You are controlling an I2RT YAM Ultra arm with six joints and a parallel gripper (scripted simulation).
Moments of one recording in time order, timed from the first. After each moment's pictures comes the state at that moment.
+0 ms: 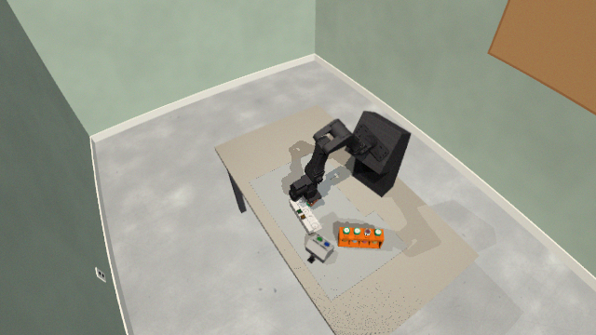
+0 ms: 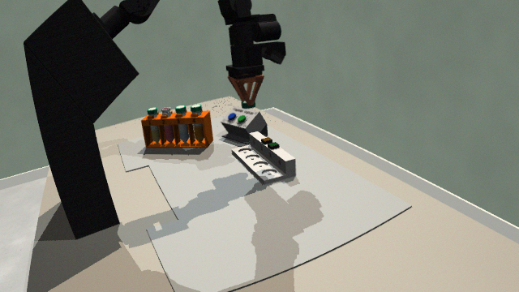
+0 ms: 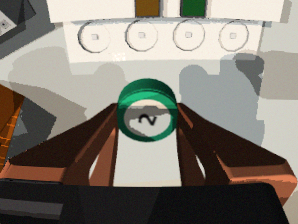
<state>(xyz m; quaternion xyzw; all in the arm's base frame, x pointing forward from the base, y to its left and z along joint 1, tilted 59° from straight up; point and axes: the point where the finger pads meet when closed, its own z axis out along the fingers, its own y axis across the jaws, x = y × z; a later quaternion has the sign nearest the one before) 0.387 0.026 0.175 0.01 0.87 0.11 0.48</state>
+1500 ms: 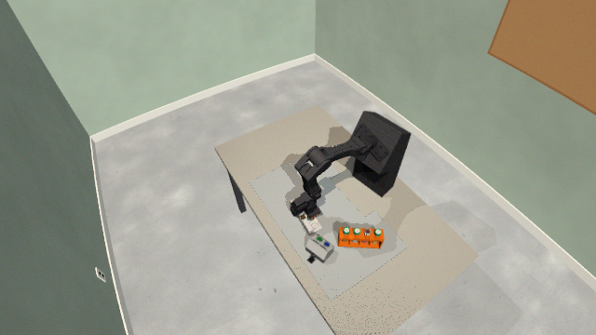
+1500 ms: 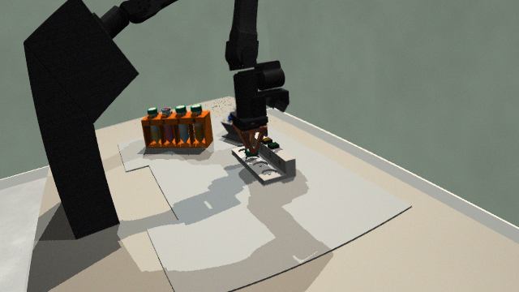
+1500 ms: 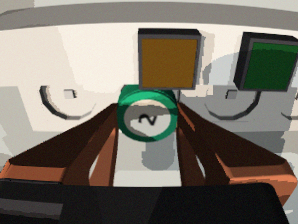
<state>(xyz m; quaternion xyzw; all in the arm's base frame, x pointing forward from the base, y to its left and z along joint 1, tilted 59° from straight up) 0.492 0.058 0.108 0.00 0.87 0.12 0.47</state>
